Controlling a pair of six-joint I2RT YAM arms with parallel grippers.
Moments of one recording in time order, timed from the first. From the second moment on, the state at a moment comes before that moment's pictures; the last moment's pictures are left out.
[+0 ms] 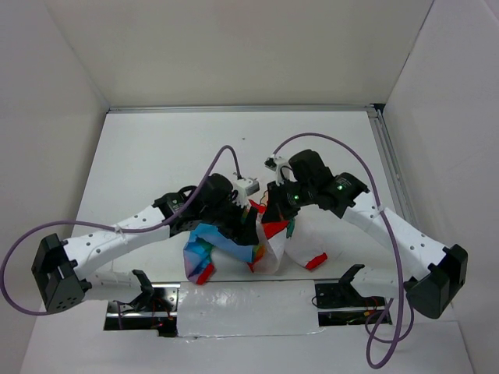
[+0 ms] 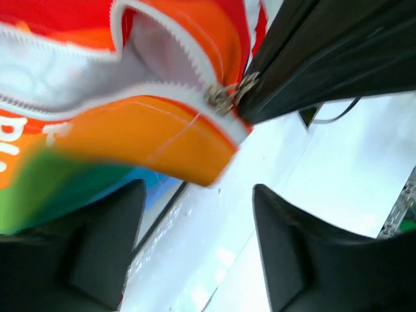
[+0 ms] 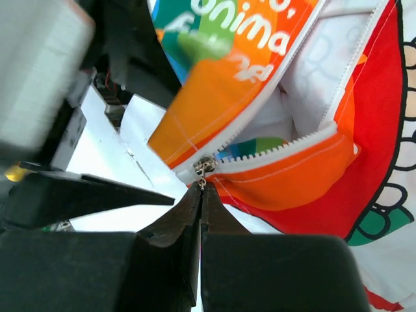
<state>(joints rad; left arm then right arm) -0.90 1.24 1.01 -0.51 0.33 -0.42 0.69 1.18 1.12 -0.76 -0.48 0.33</state>
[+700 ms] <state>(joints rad) -1.06 1.18 1.15 -0.68 -0.10 -0.34 0.64 1.17 1.08 -0.72 -0.61 0.39</state>
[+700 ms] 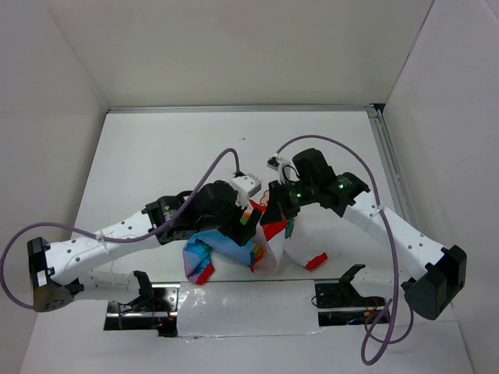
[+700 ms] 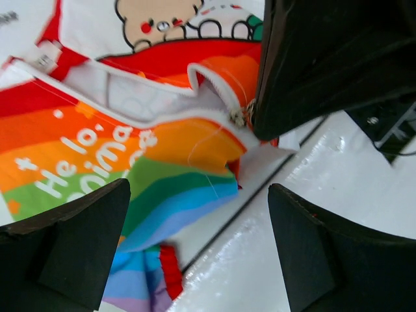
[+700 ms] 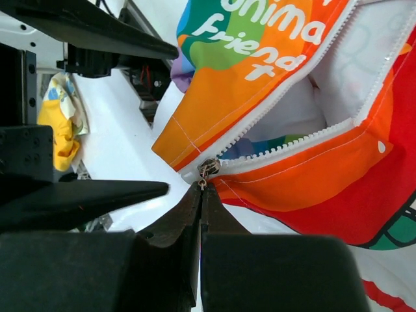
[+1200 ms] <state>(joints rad) -1.14 1.19 1.11 -0.59 -0.28 -0.08 0.61 1.19 1.10 -0.72 -0.72 0.39</state>
